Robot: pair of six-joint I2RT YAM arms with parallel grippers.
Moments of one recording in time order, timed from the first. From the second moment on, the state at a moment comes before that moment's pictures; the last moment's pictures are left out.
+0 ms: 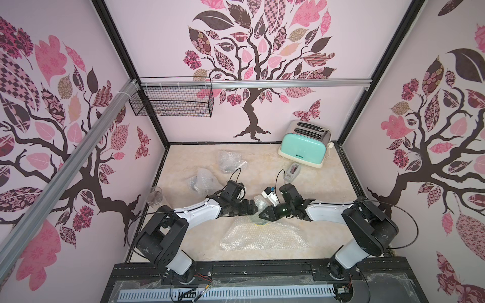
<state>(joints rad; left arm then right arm) -0.65 1.56 0.78 -0.22 0.35 -0.61 0.63 1.60 0.65 0.12 -0.69 0.39</state>
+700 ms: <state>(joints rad) -0.66 1.66 0.85 -0.26 0.26 -0.58 0.65 1.48 0.67 0.07 -0.61 0.35</state>
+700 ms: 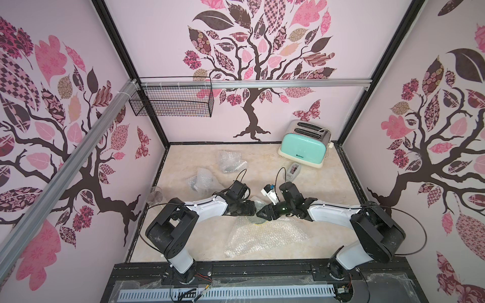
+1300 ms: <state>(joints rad) -0.66 1.66 0.85 -0.25 0.25 -0.58 1.23 1.24 0.50 0.20 -0.20 0.10</state>
